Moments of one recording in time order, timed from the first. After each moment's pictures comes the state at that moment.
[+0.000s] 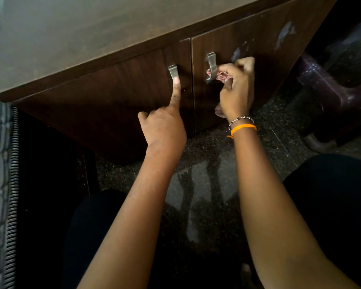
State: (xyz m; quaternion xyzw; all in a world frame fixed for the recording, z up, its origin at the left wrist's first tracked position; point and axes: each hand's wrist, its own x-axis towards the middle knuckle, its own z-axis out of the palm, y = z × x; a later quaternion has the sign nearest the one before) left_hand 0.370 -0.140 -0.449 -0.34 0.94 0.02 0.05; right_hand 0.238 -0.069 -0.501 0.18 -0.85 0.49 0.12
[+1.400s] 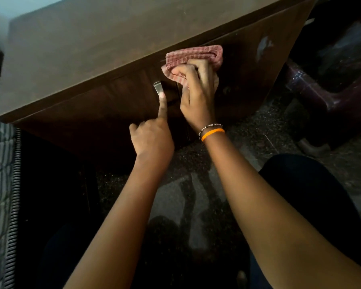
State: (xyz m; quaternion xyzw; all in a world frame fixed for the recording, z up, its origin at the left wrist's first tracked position) left_hand 0.367 -0.132 -0.444 -0.34 0.94 -0.03 0.04; right_hand 0.258 -0.096 -0.472 0.34 -0.75 0.51 0.25
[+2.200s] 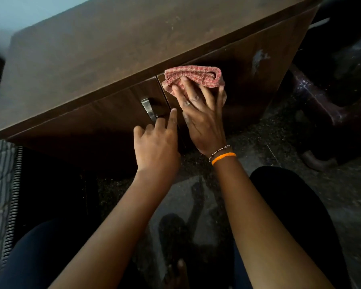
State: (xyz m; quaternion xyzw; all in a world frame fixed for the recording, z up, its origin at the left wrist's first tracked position) left_hand 0.345 -0.098 -0.430 -0.28 0.95 -0.11 0.02; right_hand 0.234 -0.055 -0.501 0.44 -0.80 0.38 0.18
